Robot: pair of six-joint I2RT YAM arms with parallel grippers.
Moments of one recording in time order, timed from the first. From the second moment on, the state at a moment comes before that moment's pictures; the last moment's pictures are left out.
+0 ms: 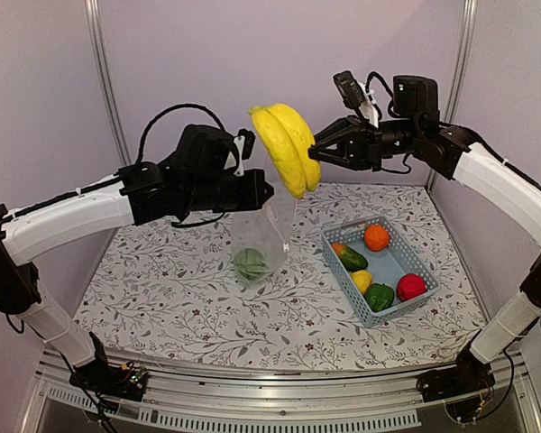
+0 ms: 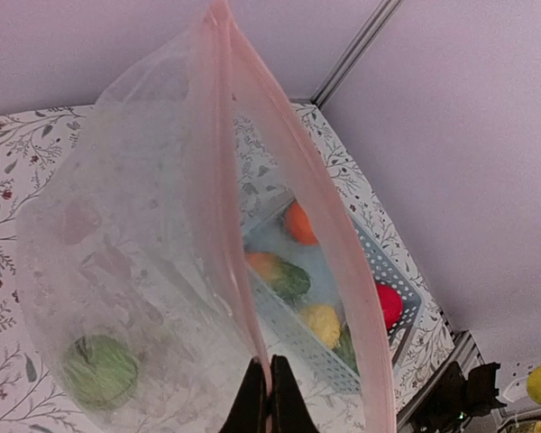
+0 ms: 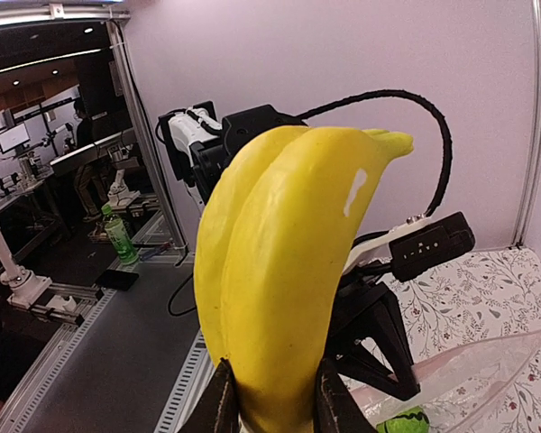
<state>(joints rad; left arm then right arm) -0.95 1.55 1.46 -0.38 -0.18 -0.60 0.60 1.56 1.65 -0.26 -1.16 -0.01</state>
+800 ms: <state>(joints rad) -0.95 1.48 1.49 -0.43 0.11 -0.59 0.62 1.71 1.63 0.07 -1.30 0.10</state>
